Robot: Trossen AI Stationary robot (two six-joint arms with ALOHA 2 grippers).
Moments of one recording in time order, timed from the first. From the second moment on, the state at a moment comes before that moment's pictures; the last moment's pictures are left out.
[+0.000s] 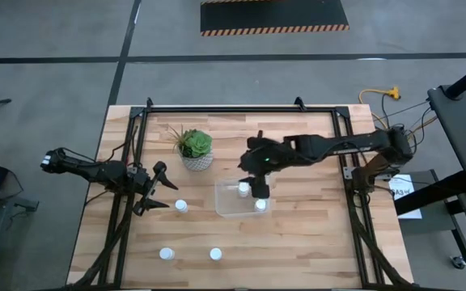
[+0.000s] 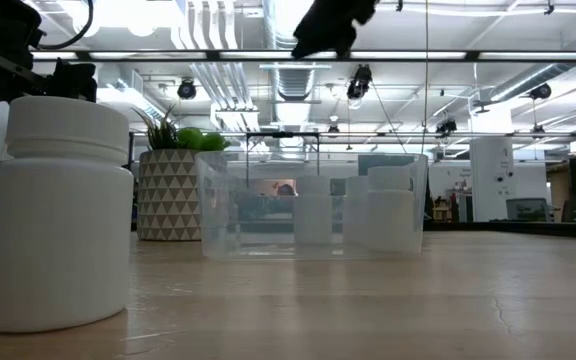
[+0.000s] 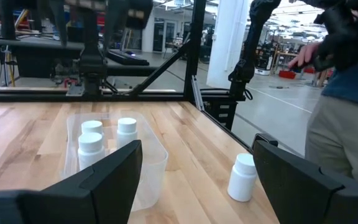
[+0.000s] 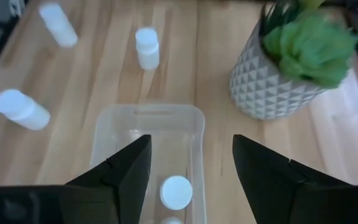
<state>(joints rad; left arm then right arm) -0.27 0.08 0.01 0.04 0.08 -0.12 0.04 1.62 1.45 -0.59 0.00 -0.01</state>
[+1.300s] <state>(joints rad) -0.27 0.08 0.01 0.04 0.08 -0.12 -0.08 0.64 0.71 0.23 -0.06 0.16</state>
